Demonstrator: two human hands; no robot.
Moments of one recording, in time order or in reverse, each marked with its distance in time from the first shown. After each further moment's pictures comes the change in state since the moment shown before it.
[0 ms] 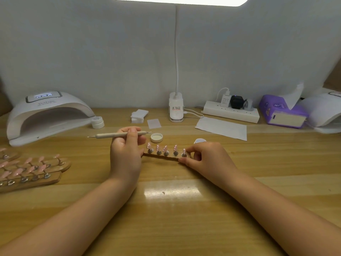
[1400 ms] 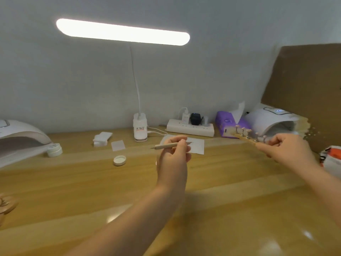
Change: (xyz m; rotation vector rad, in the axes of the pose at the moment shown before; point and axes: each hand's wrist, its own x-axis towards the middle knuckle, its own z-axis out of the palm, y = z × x) left_hand -0.084 0.035 0.137 -0.262 -0.428 -0.204; right_hand -0.075 0.160 -0.186 -0.101 0.430 0.625
